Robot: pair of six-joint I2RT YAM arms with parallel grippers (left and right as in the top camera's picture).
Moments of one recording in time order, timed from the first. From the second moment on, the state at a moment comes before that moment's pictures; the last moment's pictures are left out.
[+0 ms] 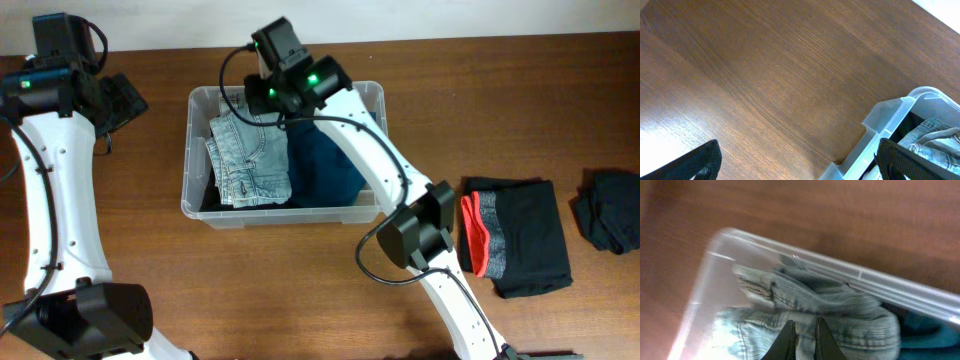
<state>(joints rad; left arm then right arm) 0.16 1.82 1.99 -1.28 -0.25 -0.45 0.60 2.56 2.68 -0.99 -0.18 0.40</state>
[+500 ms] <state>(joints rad) 0.16 1.82 1.99 -1.28 -0.25 -0.45 0.59 2.56 2.45 -0.84 -0.18 0.44</state>
